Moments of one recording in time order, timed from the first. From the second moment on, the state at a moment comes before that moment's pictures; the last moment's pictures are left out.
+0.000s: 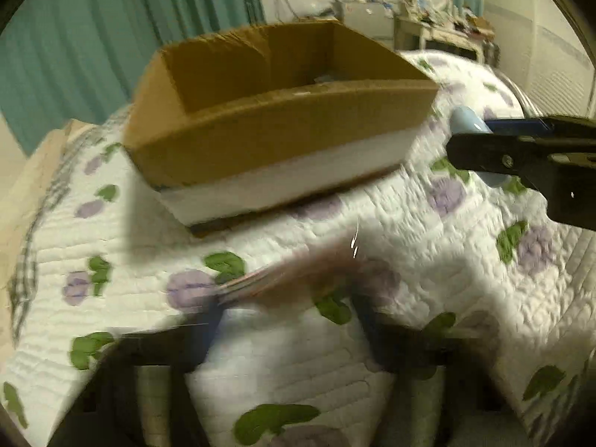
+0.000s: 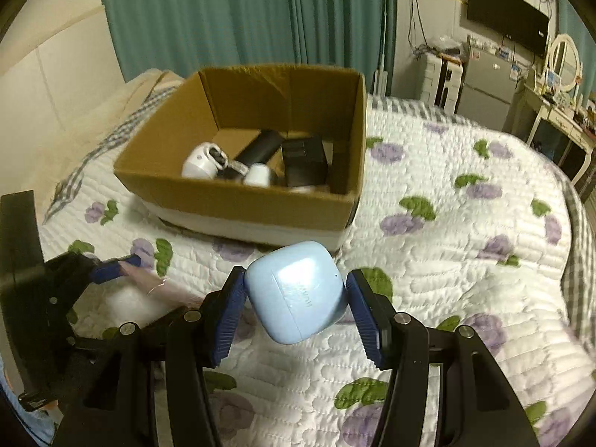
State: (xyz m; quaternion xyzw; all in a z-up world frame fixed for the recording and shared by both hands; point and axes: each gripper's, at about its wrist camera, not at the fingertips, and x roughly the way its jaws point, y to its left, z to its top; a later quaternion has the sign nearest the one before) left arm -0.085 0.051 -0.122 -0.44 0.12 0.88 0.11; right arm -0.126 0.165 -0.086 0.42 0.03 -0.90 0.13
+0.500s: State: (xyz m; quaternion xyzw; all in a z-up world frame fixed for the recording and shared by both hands) left arm -0.107 0.029 -0.138 -0.48 0.06 0.87 0.08; right arm -0.119 0.176 -0.074 0.40 0.02 -0.91 0.12
